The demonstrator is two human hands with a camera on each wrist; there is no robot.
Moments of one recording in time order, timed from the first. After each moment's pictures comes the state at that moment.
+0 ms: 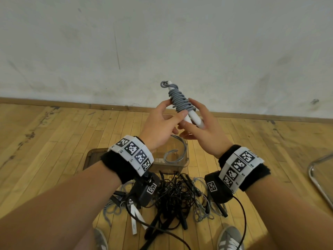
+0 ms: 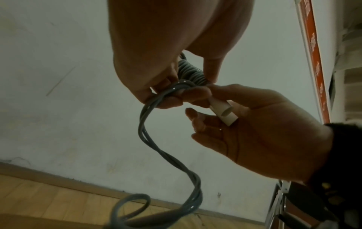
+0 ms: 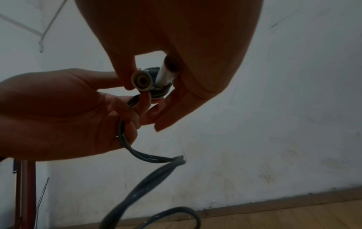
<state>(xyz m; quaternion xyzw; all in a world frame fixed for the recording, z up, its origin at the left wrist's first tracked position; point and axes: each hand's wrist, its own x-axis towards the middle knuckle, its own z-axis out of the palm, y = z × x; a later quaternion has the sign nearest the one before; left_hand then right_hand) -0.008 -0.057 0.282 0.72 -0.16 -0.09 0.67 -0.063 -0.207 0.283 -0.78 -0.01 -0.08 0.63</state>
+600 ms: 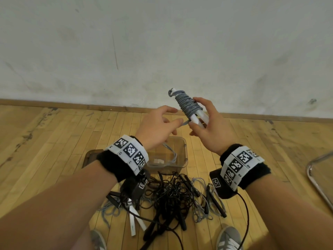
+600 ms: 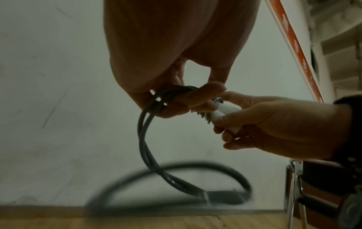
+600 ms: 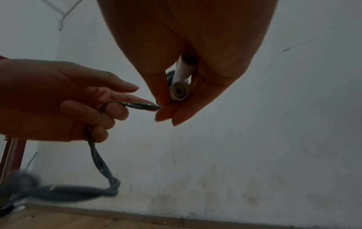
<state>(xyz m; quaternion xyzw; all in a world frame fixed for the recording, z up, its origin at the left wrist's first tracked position) -0.002 -0.051 0.283 0.82 -0.20 -0.08 0.53 -0.063 -0.231 0.281 -0.88 0.02 -0.16 0.44</state>
